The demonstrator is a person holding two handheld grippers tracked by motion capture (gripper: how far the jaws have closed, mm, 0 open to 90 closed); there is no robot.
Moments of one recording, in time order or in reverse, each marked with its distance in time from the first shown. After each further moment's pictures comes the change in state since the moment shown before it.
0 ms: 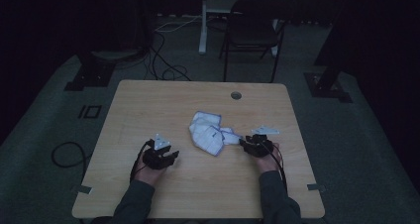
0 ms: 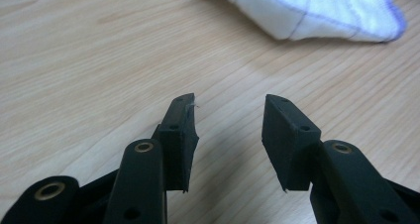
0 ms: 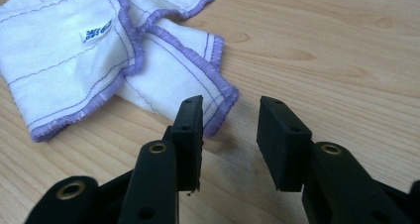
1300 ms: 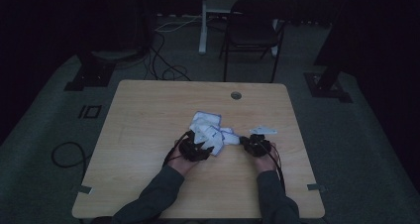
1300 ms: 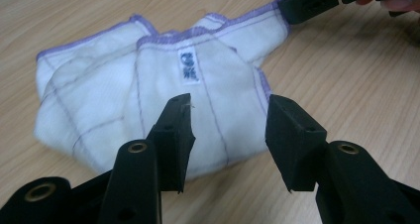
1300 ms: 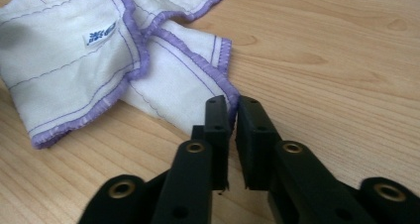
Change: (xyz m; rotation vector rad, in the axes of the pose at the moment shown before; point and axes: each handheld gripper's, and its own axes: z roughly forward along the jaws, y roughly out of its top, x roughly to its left) left arm -0.075 0.073 0.052 -0.029 -0.127 0.235; right arm 0.004 0.001 0.005 -0.008 0.005 -0.010
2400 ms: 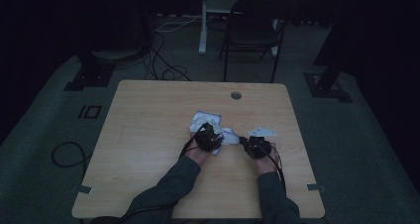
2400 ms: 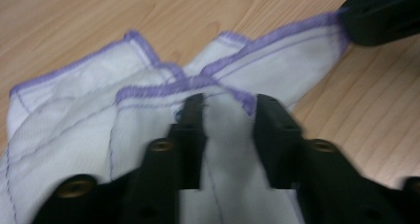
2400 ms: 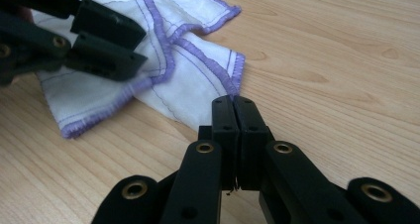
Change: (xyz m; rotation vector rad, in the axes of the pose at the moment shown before) left arm -0.002 0.029 0.051 0.082 0.082 -0.015; right arm 0.011 0.003 -0.012 -0.029 -0.009 -0.077
